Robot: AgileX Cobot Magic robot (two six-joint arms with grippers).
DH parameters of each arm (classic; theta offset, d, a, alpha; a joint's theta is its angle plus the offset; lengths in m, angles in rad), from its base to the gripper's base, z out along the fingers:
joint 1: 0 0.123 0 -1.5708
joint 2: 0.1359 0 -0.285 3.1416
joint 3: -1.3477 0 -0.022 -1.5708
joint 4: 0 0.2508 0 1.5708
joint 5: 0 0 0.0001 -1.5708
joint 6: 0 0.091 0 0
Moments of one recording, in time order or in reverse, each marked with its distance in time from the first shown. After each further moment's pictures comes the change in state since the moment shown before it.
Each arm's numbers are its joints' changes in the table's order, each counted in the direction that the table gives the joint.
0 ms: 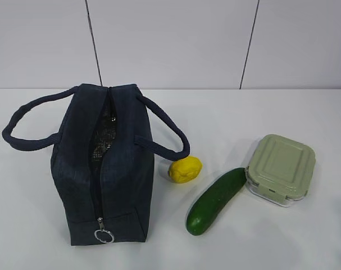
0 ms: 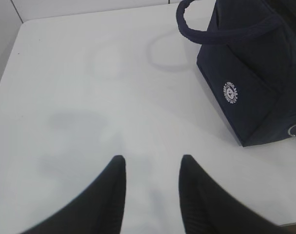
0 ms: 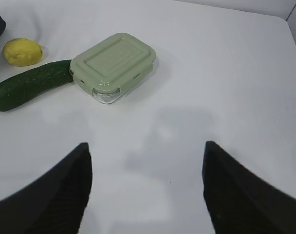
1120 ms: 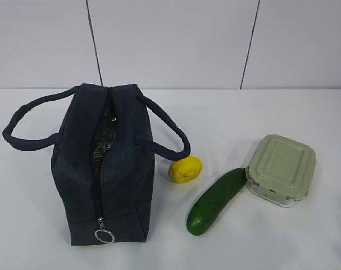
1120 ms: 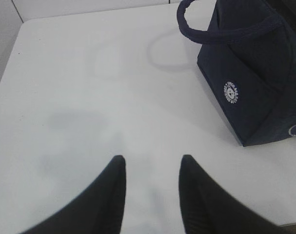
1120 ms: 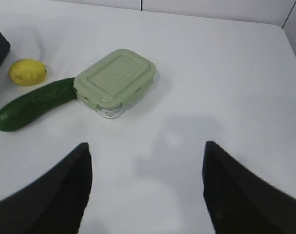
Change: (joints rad) left arm 0.000 0.000 0.000 0.000 0.000 0.000; right arm 0.000 0.000 0.026 0.001 0.017 0.065
